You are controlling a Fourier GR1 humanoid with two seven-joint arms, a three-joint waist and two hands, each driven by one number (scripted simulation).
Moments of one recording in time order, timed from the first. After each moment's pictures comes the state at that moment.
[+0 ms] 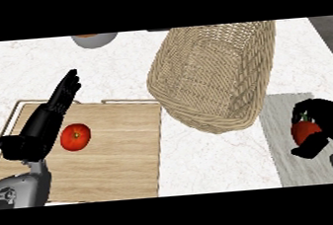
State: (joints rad) left arm -0.18 0.17 0.07 -1.61 -0.08 -0.23 0.04; right arm -0.15 -0.39 -0.07 -1.33 0.94 0.30 0.15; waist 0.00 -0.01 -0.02
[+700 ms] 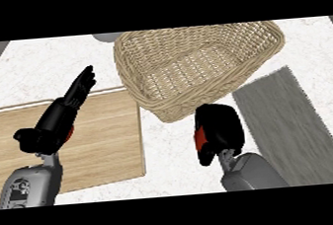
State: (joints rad) left arm -0.23 0.15 0.02 -1.57 -0.08 -0.25 0.04; right arm -0.31 -0.04 0.48 -1.51 1.04 0.19 0.74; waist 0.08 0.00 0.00
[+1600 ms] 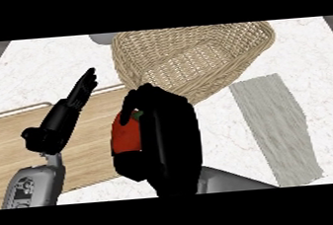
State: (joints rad) left arm -0.22 0.14 0.02 -1.55 -0.10 -0.24 0.03; right arm -0.74 -0.01 0.78 -1.70 0.99 -0.34 1.15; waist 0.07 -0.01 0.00
